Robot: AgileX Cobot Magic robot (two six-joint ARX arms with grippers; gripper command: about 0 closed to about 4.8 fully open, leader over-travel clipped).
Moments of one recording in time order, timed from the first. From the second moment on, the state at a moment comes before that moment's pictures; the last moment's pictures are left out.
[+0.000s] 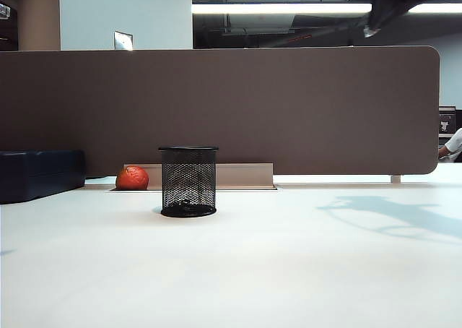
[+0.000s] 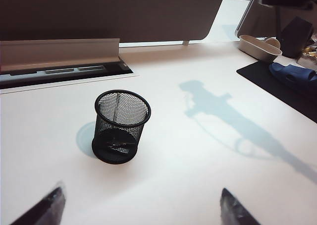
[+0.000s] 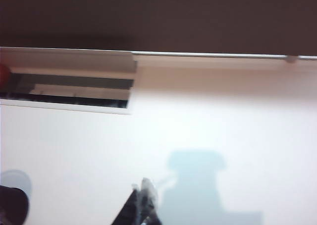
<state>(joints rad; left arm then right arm) -0.01 0.57 0.57 -0.23 0.67 -0.06 0.17 1.53 1.57 -0.56 -0.03 0.13</state>
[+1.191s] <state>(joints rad) -0.01 0.44 0.41 -0.10 0.27 0.05 0.04 0.46 0.46 -0.17 -0.03 0.13</state>
